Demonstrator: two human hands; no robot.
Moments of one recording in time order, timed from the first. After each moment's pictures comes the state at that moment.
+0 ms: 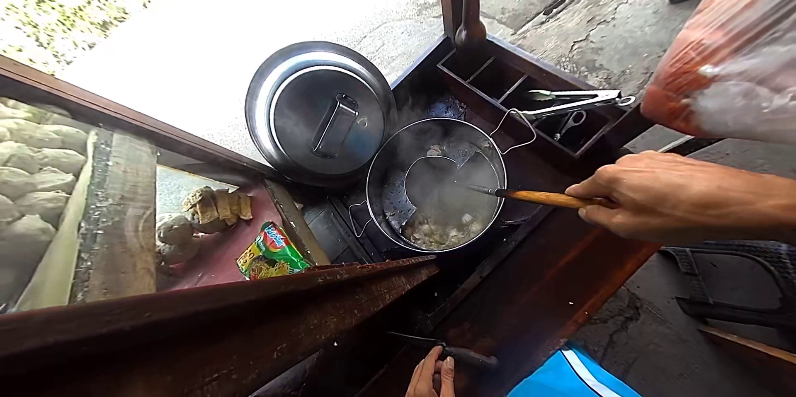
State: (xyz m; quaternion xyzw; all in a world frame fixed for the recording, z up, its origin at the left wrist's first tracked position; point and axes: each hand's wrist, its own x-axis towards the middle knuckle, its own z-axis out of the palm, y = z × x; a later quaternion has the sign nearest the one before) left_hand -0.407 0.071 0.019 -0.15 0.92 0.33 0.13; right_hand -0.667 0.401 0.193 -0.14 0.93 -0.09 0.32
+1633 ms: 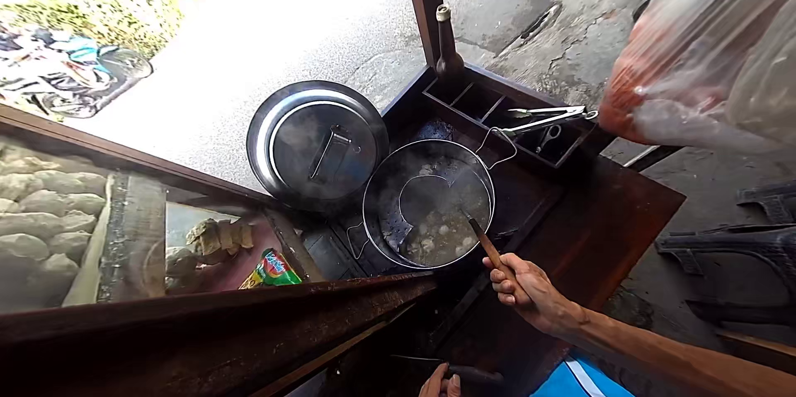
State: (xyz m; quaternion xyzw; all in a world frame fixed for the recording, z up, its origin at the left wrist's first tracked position) left_hand -0.409 0.073 0.017 -0.13 0.92 0.33 0.14; right_hand -0.577 0.293 0.054 0.38 0.30 -0.83 0.25
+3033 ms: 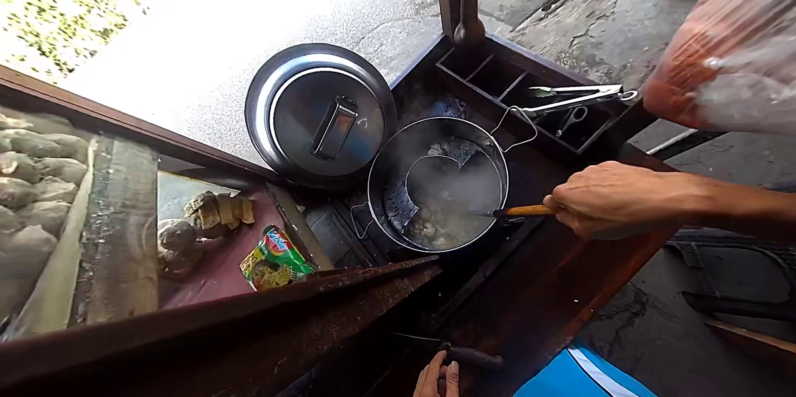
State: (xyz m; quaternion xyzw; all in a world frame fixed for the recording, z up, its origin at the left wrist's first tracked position) left_hand -0.402 0.068 0.017 -0.16 0.92 0.33 0.14; right_hand -0.687 0.366 0.171 -0.21 0.88 0.01 0.43
